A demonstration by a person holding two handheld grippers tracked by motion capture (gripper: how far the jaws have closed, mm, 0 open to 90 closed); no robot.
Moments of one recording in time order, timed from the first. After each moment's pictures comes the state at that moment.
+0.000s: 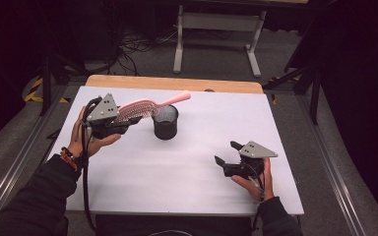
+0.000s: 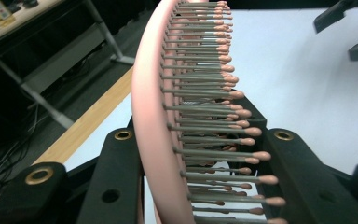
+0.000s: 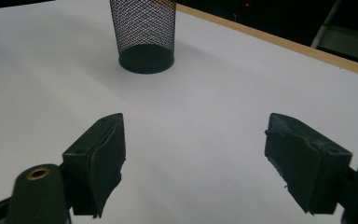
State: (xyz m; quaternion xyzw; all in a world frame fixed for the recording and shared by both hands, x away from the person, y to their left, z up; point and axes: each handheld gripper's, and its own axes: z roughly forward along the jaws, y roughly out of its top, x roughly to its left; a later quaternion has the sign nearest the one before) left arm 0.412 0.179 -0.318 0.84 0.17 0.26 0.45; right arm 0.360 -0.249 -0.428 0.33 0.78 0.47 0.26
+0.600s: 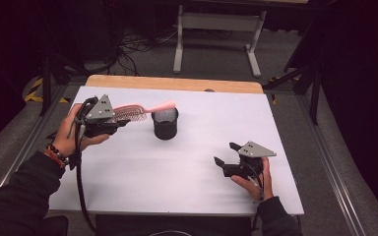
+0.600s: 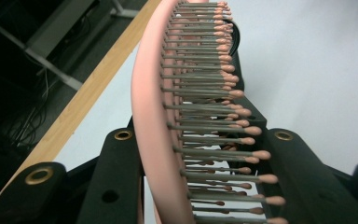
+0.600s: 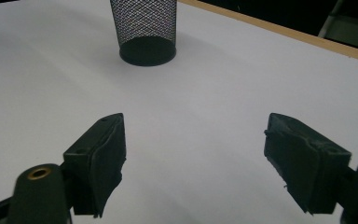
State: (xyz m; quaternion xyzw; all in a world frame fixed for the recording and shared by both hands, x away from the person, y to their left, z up) left arm 0.422 0.197 -0.317 0.89 0.16 0.27 0.34; right arm 0.363 -0.250 -0.433 0.34 0.78 0.47 0.24
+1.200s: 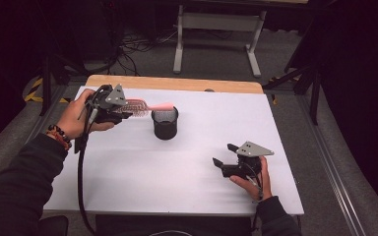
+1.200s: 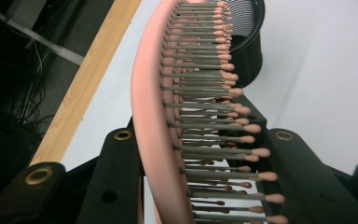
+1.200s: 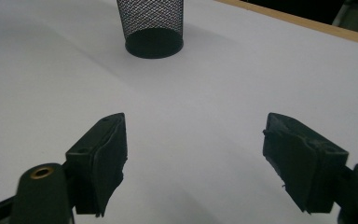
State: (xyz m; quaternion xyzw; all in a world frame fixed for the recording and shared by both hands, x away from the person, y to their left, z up) left arm 0.455 0.173 -0.300 0.92 0.15 0.25 0.25; right arm 0.366 -0.247 -0.438 0.34 0.79 0.47 0.22
